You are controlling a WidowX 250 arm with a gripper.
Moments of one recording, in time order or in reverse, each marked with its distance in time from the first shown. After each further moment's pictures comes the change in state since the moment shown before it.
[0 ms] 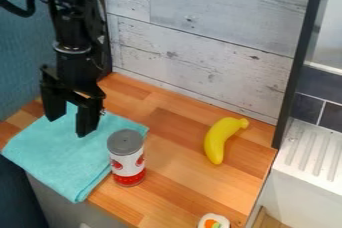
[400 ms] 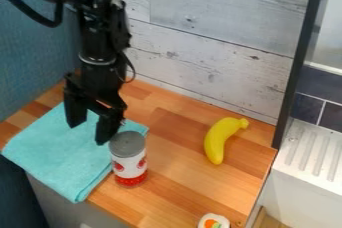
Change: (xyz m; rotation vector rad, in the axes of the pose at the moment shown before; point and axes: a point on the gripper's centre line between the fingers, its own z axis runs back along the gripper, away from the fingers) arm 0.013 -0.024 -0.007 0.019 0.003 -0.061
